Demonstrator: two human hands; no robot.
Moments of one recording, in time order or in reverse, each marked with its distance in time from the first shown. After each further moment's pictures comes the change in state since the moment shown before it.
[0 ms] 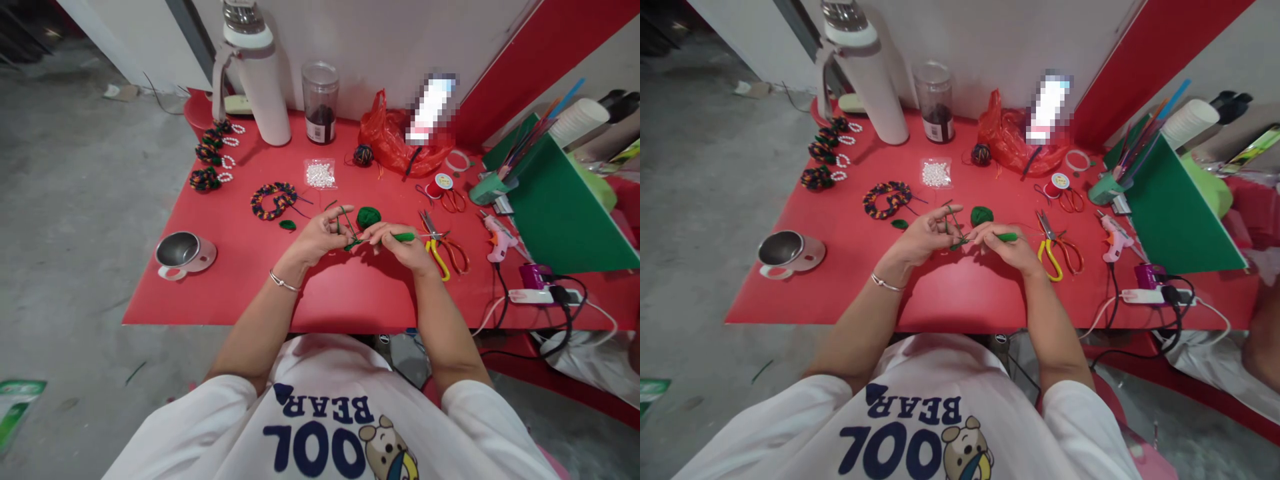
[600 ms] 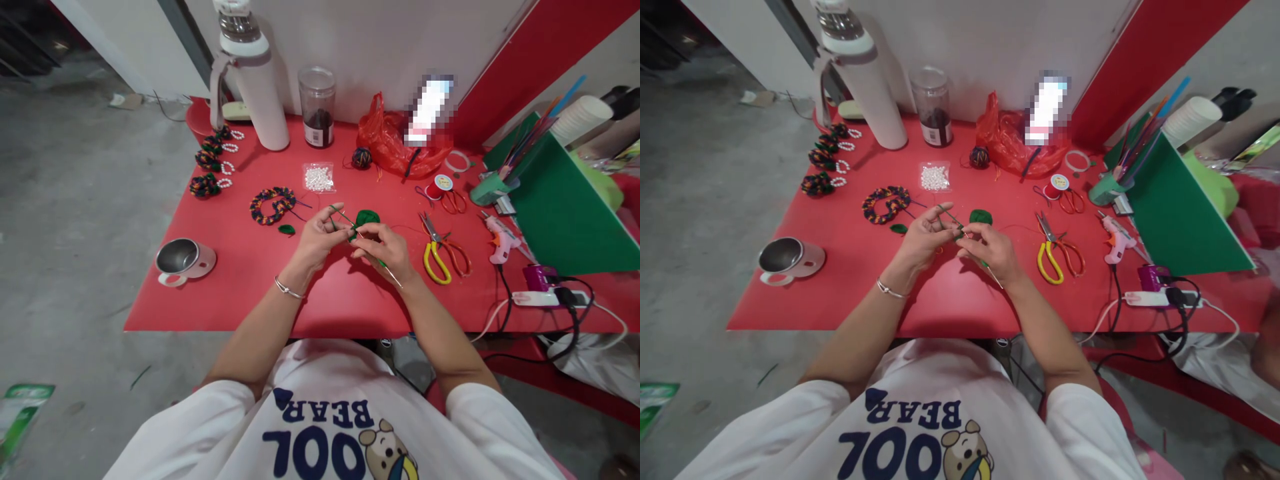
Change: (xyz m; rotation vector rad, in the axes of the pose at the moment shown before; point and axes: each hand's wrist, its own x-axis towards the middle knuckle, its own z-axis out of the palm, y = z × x) left_hand 0.006 -0.009 0.011 -0.228 0.223 0.057; right_hand -0.006 0.014 0.031 -0.703 0.197 -0.298
